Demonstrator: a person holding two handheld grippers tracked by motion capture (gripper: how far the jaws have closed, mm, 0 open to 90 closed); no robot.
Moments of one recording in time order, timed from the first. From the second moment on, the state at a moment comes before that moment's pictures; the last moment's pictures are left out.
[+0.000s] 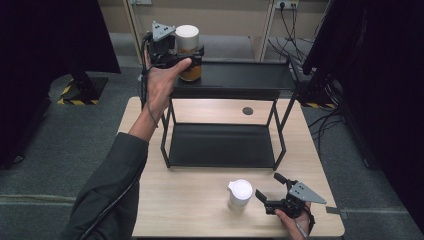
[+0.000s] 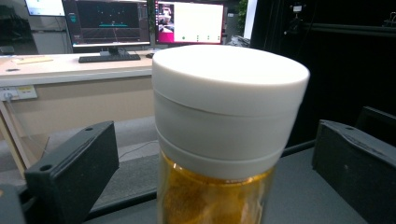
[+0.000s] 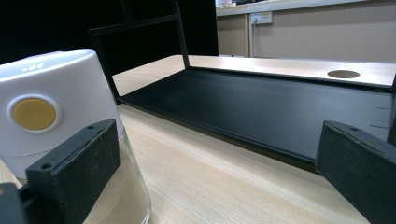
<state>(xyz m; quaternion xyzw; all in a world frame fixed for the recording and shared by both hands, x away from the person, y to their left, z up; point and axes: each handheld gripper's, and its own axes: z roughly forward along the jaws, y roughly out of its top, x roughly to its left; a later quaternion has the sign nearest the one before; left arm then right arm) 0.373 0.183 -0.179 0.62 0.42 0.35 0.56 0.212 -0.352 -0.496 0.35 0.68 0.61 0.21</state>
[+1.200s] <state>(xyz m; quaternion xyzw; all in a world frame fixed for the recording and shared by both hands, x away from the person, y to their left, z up) 0.300 0.197 -0.239 0.63 0.36 0.31 0.62 0.212 -0.350 -0.496 0.35 0.68 0.61 0.21</state>
